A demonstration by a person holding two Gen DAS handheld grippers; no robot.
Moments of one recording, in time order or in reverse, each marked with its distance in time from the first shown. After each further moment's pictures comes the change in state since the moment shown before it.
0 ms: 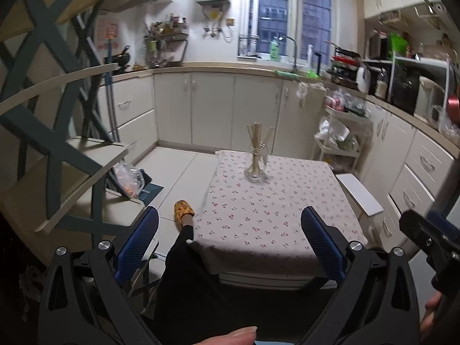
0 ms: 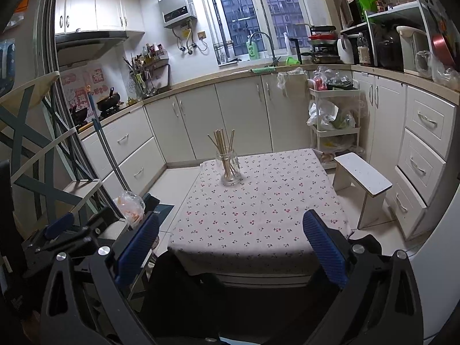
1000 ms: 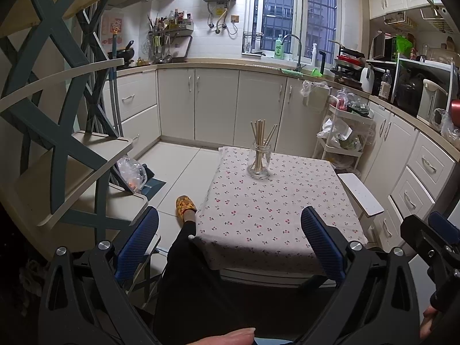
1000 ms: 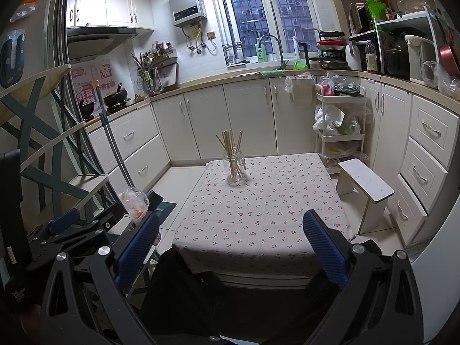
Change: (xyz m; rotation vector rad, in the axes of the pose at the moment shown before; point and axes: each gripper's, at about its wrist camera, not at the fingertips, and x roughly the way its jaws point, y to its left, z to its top) left arm 0.000 0.003 0.002 -0.011 0.022 0.011; right arm -0.008 0.010 0.001 -0.041 -0.005 0.016
